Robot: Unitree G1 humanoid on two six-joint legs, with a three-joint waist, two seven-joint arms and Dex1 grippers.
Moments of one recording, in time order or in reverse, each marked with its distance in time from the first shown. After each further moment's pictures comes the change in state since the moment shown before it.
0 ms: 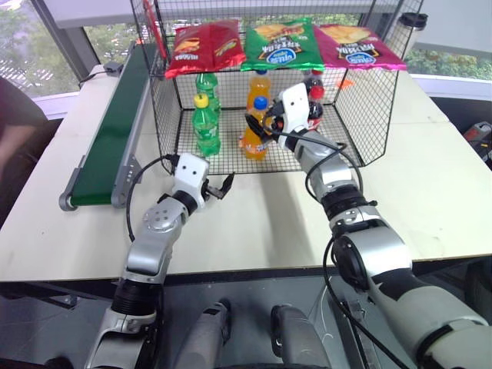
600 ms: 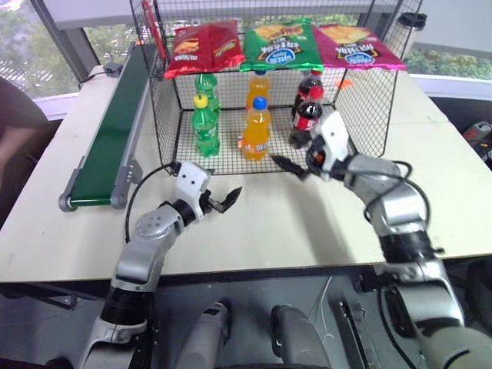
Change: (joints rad) left arm 0.069 0.074 0.001 -0.070 -0.111 0.050 -0.175; right arm 0.512 -0.349 0.048 -0.948 0.144 0.577 0.376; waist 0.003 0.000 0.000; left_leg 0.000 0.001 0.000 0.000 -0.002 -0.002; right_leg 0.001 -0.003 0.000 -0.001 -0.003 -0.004
